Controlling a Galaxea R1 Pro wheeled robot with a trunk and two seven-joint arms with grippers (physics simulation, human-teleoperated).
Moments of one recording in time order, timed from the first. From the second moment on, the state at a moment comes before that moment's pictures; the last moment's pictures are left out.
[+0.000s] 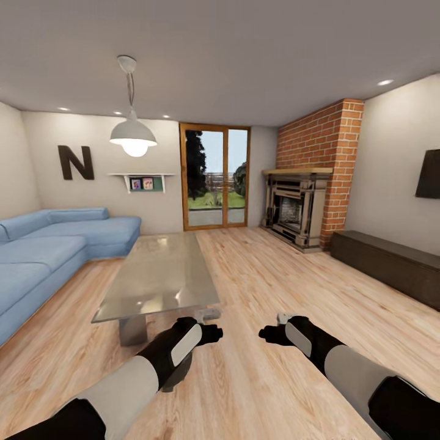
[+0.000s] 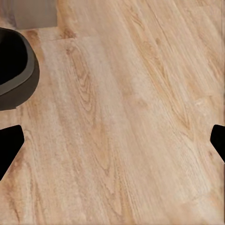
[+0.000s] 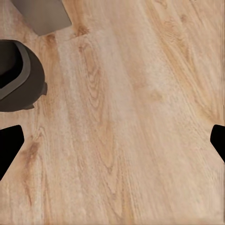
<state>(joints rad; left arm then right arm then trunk) -0.79 -0.17 -0.60 -0.50 0.82 0.50 0.33 -0.87 -0.06 0.73 -0.32 -0.93 0.47 -0.10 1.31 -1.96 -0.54</state>
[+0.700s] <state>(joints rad) -0.79 -0.17 -0.60 -0.50 0.82 0.50 0.33 -0.87 -0.06 0.73 -0.32 -0.93 0.47 -0.10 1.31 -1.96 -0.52</state>
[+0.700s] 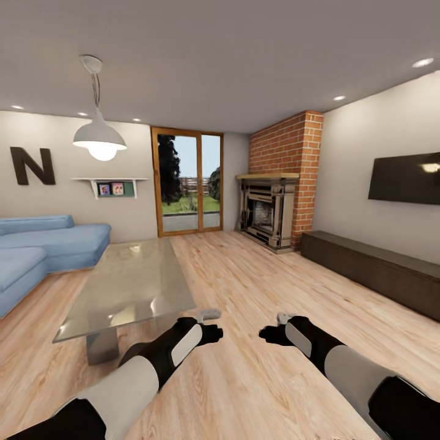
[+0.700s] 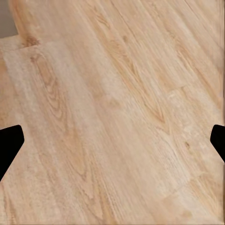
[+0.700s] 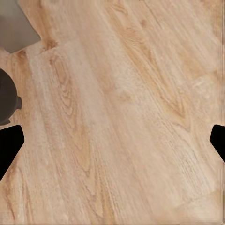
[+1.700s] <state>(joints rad) -0.79 -0.17 -0.60 -0.50 0.82 0.50 0.33 -0.87 -0.06 0.73 -0.32 -0.93 0.47 -0.11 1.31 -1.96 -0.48</state>
